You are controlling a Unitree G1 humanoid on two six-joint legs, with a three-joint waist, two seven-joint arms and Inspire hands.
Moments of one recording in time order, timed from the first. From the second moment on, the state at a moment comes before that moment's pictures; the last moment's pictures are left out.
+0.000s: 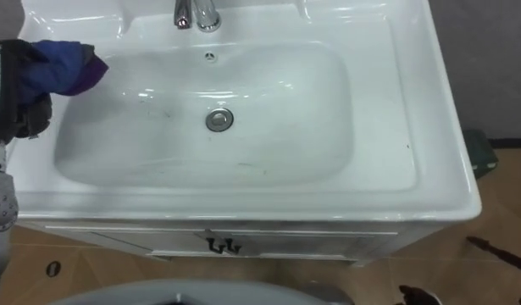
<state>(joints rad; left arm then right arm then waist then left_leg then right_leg) 0.22 0.42 0.23 -0.06 1.05 -0.05 0.35 0.13 -0.34 -0.02 1.24 -0.20 0.01 0.07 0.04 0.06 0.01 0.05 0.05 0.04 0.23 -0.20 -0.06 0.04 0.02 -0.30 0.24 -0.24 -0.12</state>
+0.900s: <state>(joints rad) 0.23 0.42 0.27 -0.07 1.06 -0.03 0.36 0.14 -0.34 -0.02 1.27 -0.25 0.01 0.09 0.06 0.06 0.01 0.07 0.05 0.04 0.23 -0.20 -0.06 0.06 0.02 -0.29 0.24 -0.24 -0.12</state>
